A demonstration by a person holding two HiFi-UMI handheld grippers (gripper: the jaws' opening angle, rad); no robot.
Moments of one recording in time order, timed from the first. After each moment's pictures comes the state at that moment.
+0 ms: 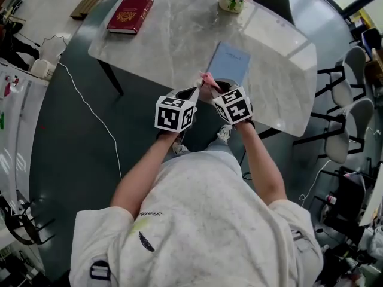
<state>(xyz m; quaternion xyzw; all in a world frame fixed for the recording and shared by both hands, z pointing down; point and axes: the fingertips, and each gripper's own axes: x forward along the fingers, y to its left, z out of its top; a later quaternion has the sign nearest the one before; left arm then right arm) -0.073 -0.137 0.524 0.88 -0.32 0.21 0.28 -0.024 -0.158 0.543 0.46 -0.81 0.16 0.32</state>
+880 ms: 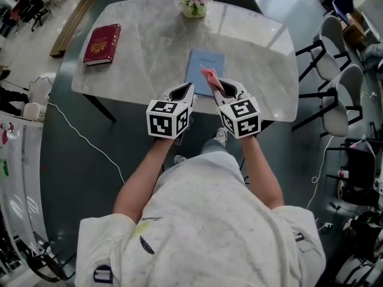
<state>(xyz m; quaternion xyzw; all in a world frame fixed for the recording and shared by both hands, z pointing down) -0.010 -0.146 0.450 0.93 -0.26 0.16 0.20 0.048 -0.131 0.436 0.60 -0.77 0.12 0.17</state>
